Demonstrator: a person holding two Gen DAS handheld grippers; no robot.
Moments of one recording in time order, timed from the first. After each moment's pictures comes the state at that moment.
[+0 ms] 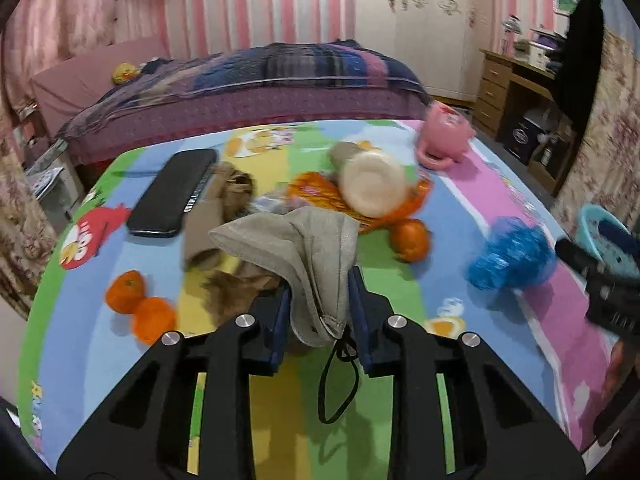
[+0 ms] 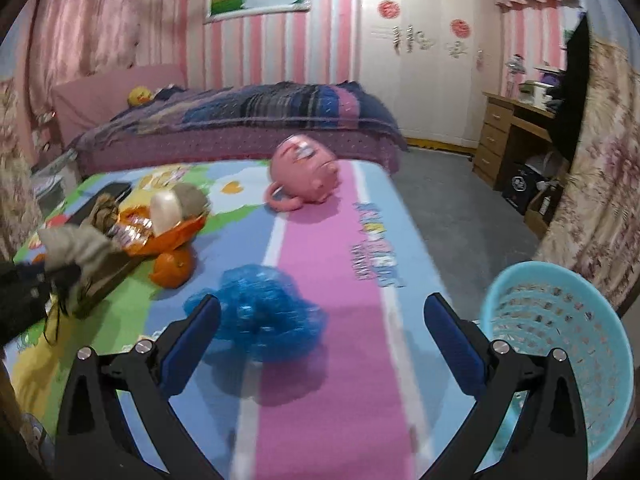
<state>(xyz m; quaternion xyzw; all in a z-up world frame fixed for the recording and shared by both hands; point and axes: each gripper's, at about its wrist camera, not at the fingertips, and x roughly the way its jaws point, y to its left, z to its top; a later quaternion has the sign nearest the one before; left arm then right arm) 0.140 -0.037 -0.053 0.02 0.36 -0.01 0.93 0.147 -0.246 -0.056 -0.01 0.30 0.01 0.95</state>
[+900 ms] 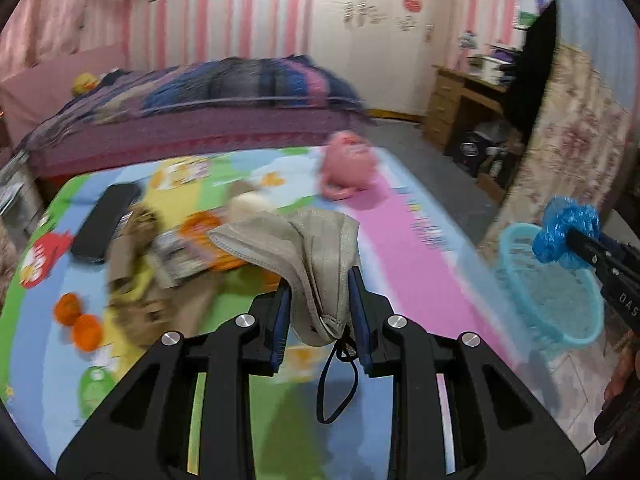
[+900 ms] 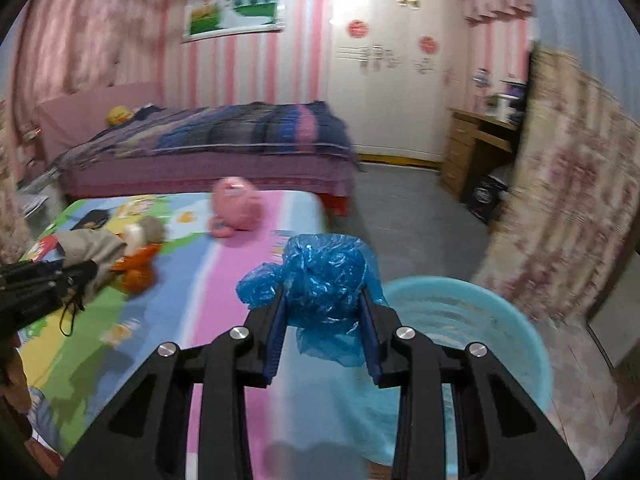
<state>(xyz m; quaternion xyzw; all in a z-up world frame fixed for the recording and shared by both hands) 0.125 -0.125 -0.017 0.00 0.33 -0.12 0.94 0.069 -0.350 0.003 0.00 0.26 -0.05 0.96</state>
